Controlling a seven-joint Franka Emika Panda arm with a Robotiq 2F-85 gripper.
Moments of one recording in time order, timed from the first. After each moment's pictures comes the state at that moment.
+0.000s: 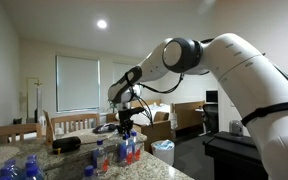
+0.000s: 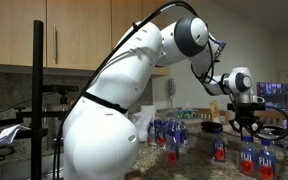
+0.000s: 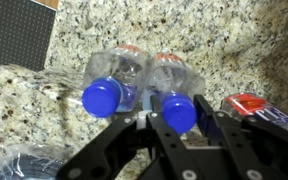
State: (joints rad) arm -0.08 0.54 -0.02 -1.52 -0.05 2.05 -0.29
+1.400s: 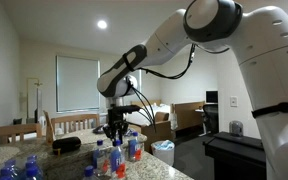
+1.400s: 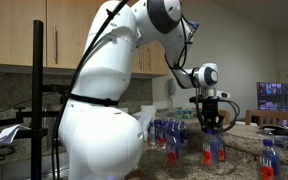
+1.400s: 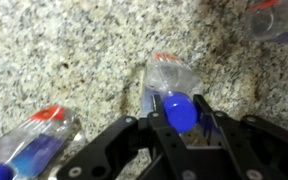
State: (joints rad) arm 0.05 0.22 0.03 -1.90 -0.02 2.06 0.09
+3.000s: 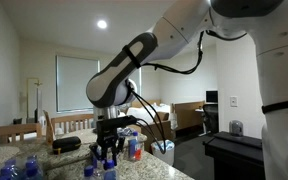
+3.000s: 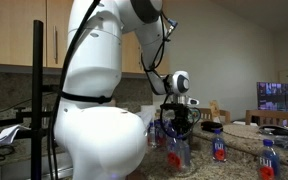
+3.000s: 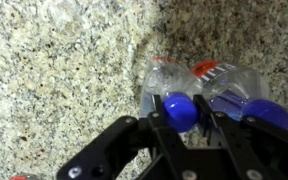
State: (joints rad) arm 0.17 0.05 0.12 -2.22 -0.01 2.18 0.41
